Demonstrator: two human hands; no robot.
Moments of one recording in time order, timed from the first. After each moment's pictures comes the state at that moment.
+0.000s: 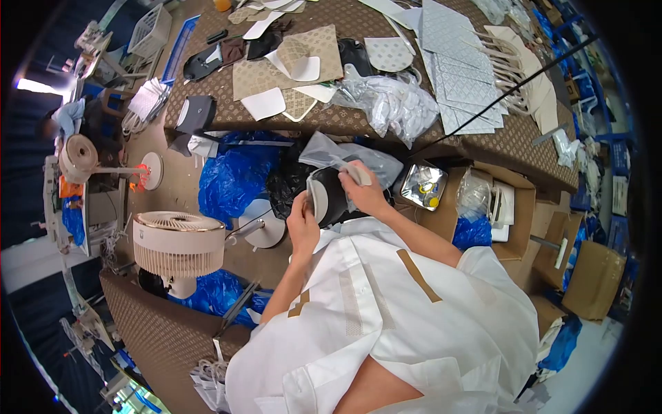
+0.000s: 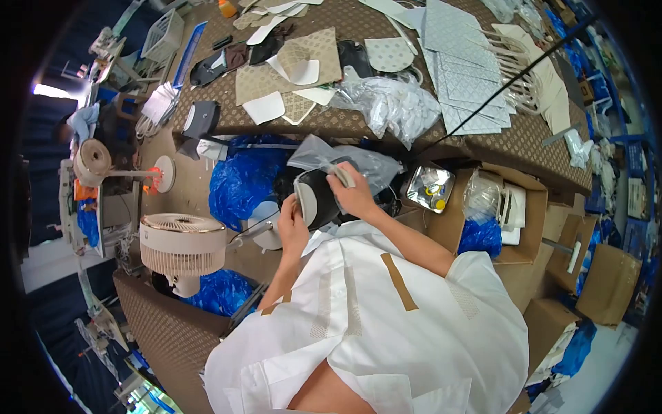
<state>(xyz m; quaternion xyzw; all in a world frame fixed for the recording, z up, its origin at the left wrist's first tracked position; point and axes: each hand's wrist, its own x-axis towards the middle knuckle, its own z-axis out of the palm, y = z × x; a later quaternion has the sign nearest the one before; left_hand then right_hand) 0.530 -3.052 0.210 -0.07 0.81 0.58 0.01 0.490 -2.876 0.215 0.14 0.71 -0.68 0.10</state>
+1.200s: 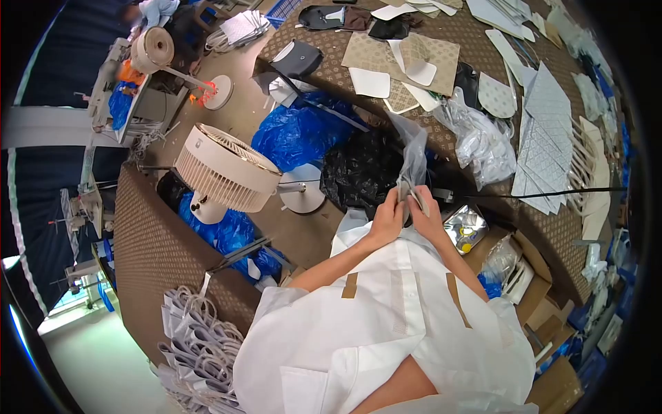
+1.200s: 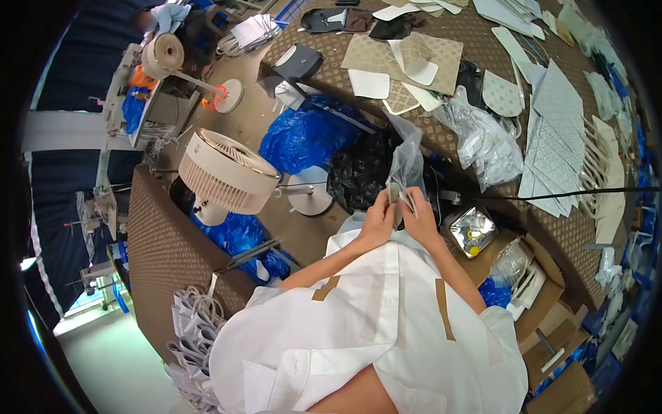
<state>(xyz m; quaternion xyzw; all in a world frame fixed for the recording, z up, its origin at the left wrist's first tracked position) 0.539 -3.013 0.198 -0.11 0.74 0.66 0.07 0.501 -2.876 0.214 -0.08 0.82 -0.55 0.12</state>
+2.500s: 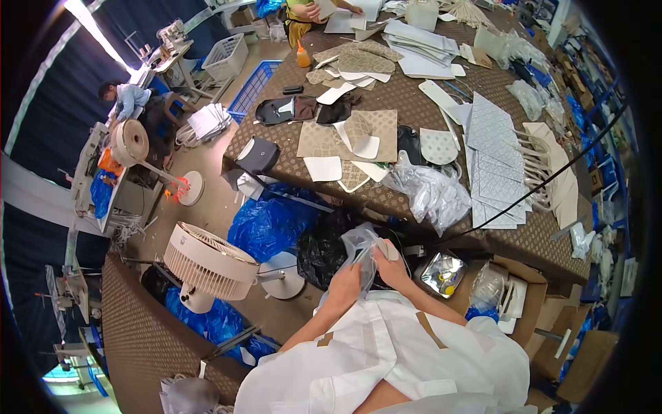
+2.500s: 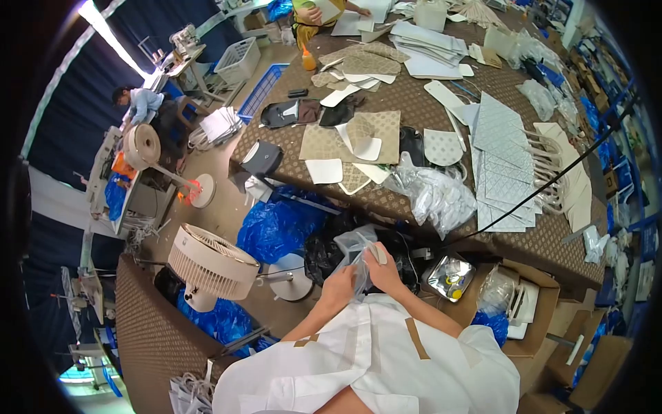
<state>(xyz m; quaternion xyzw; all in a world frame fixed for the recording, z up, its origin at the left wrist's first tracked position) 0.533 -3.047 0.195 0.09 0.93 0.36 0.06 0.491 -2.889 0.226 0.05 0.72 -0.68 0.12</state>
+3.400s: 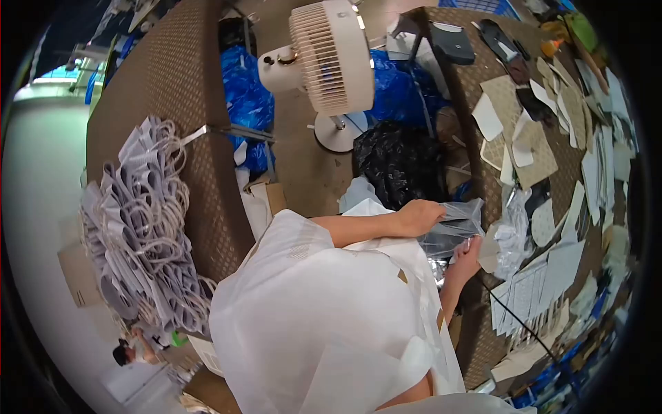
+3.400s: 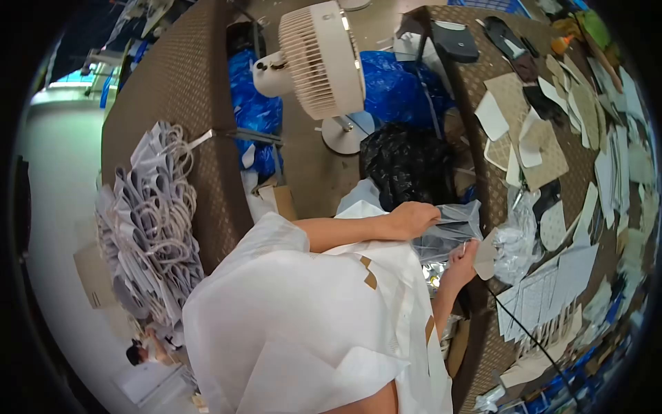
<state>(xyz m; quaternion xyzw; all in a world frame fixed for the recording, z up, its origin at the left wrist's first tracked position) 0.539 -3.035 0.190 -0.05 0.86 0.51 -0.02 0.488 -2.873 0.239 0.19 0.62 -0.74 0.14</state>
